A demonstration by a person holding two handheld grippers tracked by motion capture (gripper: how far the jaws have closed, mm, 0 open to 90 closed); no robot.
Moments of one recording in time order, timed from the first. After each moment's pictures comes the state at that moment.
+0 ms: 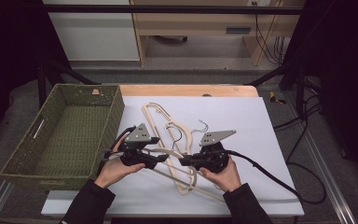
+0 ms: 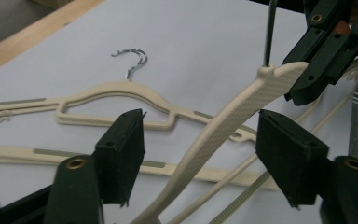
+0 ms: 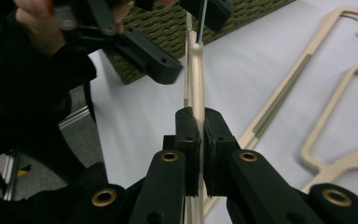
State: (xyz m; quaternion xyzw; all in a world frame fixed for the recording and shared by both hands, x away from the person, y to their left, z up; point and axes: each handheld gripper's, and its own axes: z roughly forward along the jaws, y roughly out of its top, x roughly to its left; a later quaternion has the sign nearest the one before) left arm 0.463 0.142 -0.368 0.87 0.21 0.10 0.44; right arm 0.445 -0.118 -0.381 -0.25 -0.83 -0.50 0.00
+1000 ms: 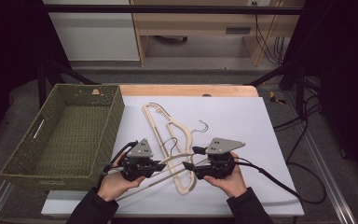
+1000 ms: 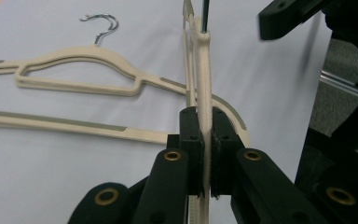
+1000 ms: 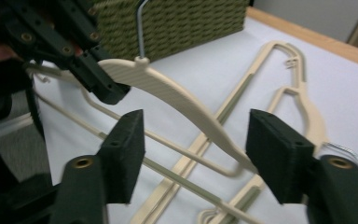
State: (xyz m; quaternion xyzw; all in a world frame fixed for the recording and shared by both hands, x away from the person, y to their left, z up) left arm 0.429 0.146 -0.374 0.88 0.23 0.07 0.41; right arm 0.428 -0.135 -0.386 -0.26 -0.81 -0.51 -0.13
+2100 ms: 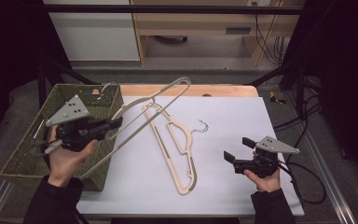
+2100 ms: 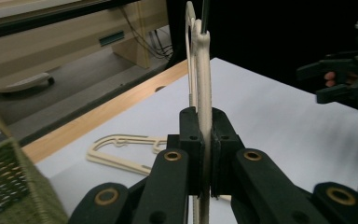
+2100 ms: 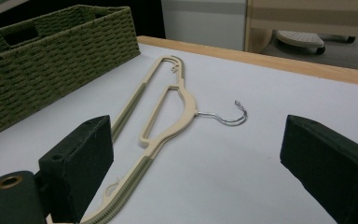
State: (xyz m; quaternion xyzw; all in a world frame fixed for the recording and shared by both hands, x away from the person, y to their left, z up) left arm 0.429 0.240 -0.244 0.79 0.29 0.23 0.50; right arm 0.422 -0.237 -0.390 -0.40 -0.71 -0.53 -0.21
